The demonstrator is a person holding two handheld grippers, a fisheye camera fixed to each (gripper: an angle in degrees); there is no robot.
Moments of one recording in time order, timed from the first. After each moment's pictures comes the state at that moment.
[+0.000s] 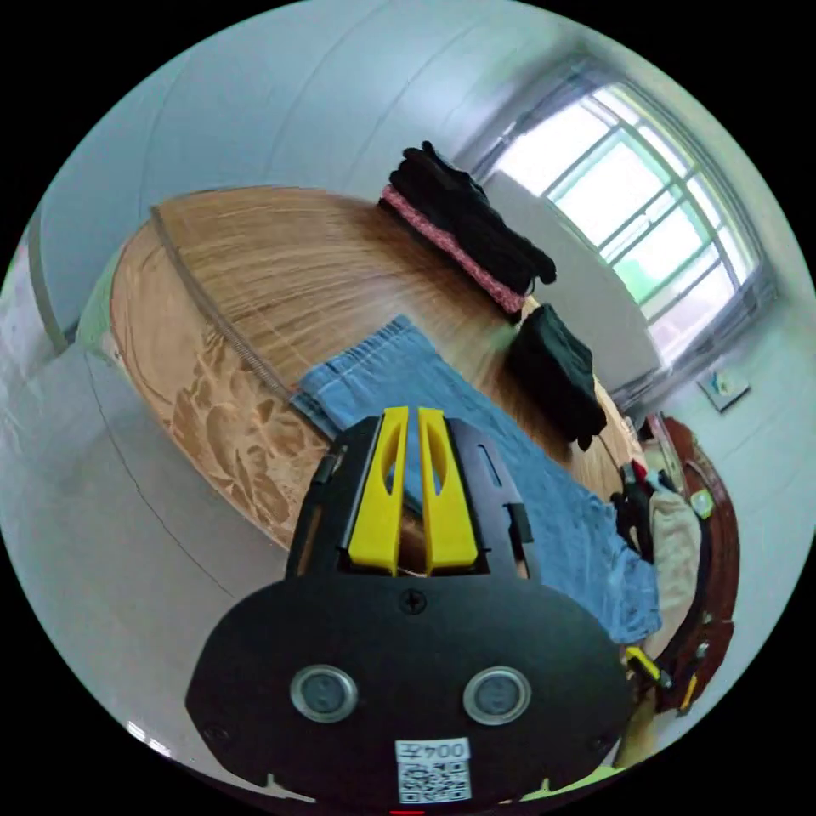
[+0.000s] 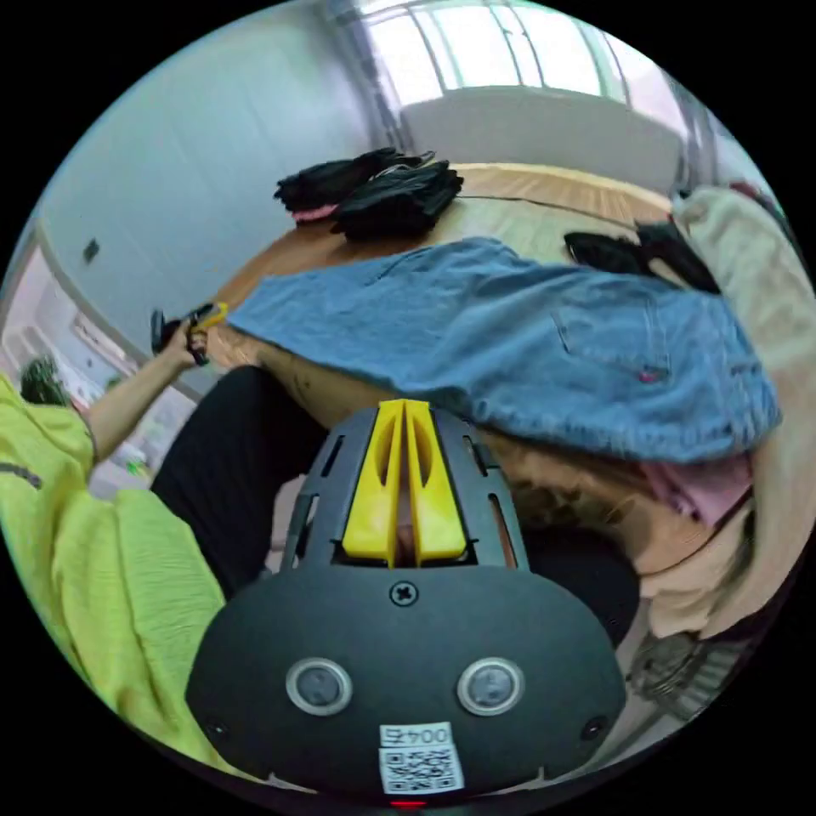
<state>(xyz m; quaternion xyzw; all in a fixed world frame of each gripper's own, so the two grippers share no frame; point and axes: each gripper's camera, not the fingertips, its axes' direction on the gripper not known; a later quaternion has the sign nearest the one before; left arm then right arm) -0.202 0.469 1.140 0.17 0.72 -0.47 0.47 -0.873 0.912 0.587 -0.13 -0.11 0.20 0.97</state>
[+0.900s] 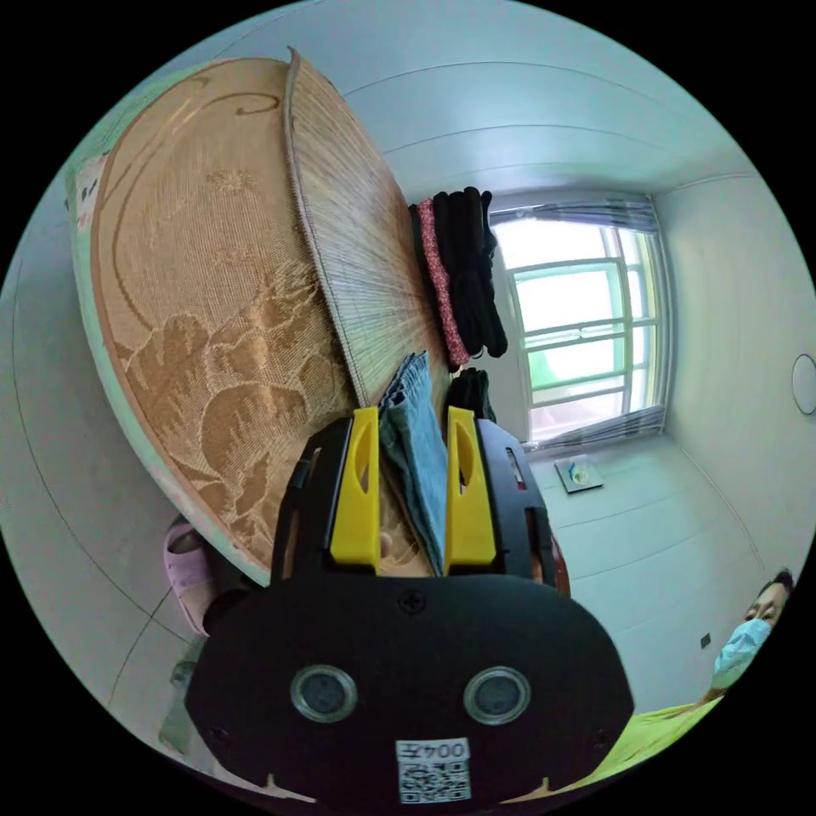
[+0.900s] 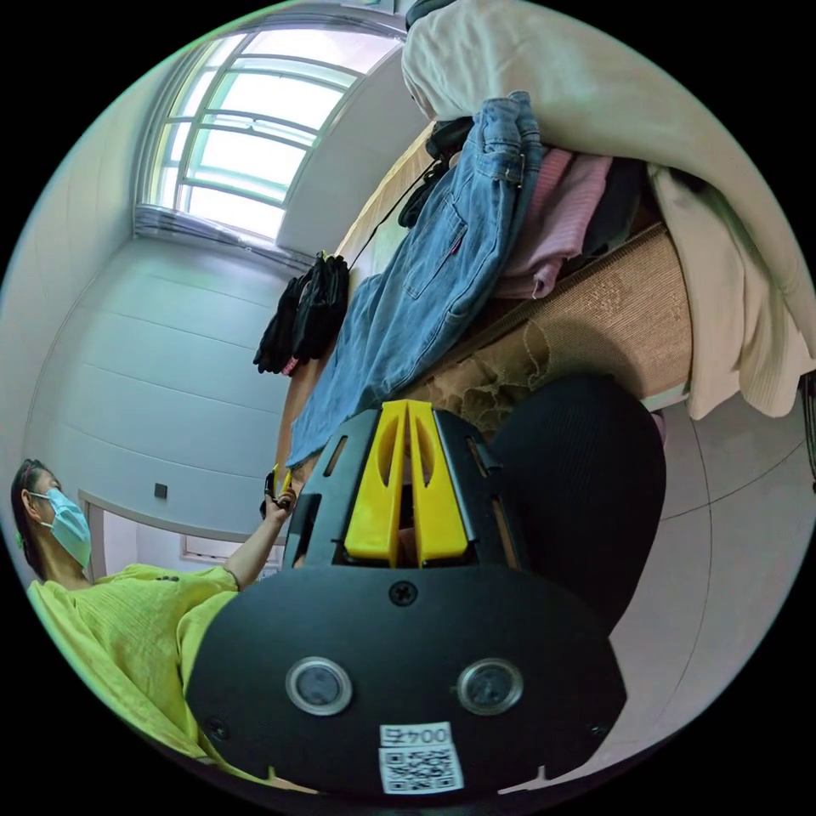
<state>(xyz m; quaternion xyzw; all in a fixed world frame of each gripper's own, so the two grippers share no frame) -0.182 0.536 1.405 0.15 0.84 -0.49 0.18 -0.671 1.306 0.582 -0.01 -0.22 0.57 0.79</state>
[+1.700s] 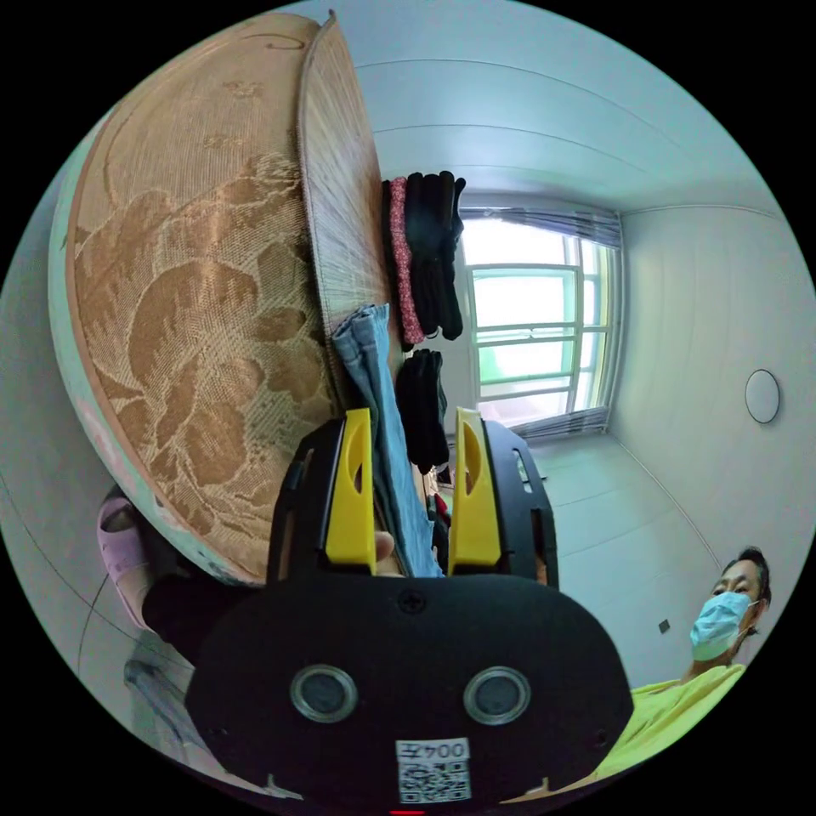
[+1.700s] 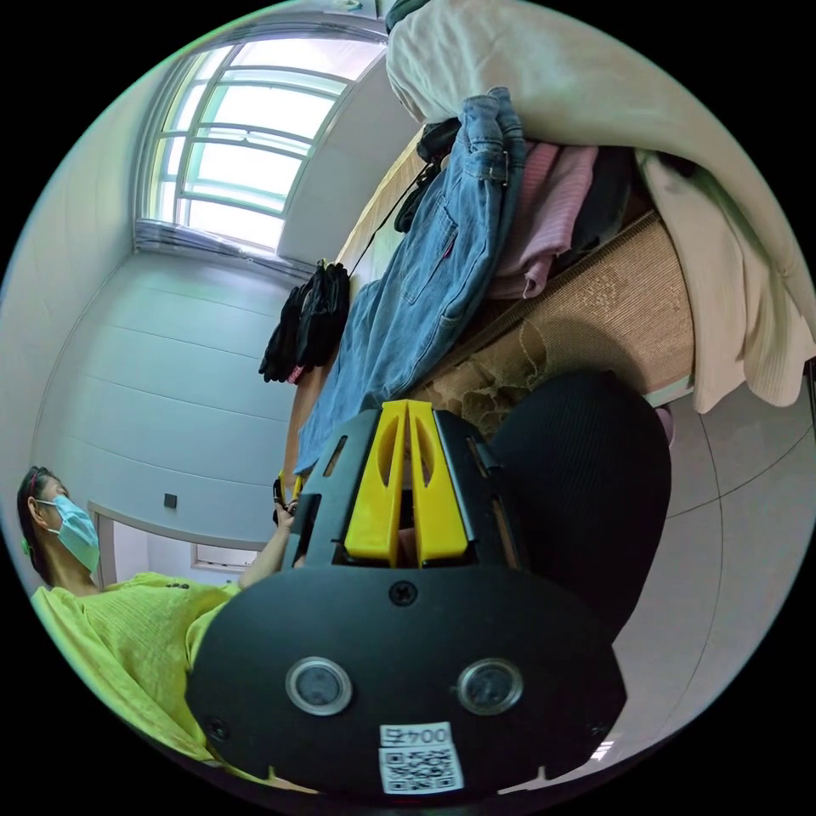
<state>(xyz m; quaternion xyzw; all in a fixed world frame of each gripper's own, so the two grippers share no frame) -0.159 0.543 1.386 0.19 0.86 -0.46 0.08 -0.661 1.371 0.609 0.00 -0.23 0.59 0.77</state>
